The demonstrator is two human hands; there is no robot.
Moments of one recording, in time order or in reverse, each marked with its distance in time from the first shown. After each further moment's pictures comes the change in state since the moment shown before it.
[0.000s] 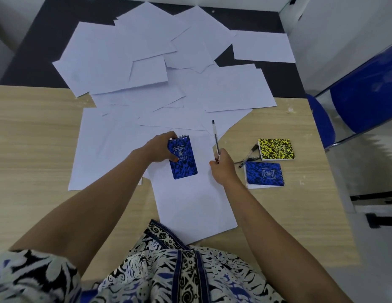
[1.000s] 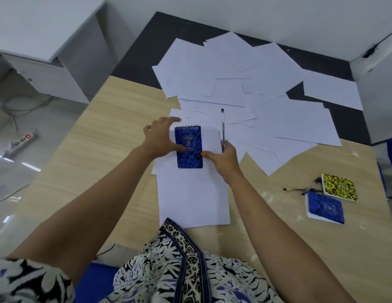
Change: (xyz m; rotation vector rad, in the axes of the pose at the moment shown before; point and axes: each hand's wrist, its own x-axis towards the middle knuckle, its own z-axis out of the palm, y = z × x) left_hand -0.145 -0.148 -0.121 0.027 0.536 -0.117; right_hand -0.063 -0.165 0.161 0.292 -0.185 -0.146
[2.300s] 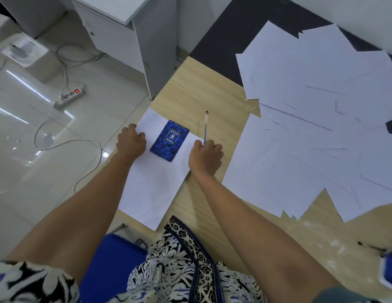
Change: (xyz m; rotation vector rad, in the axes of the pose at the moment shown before) left_hand -0.024 -0.290 -0.075 -0.159 0.217 -0.741; right_hand 0.023 -0.011 0.312 -0.702 0.071 0.086
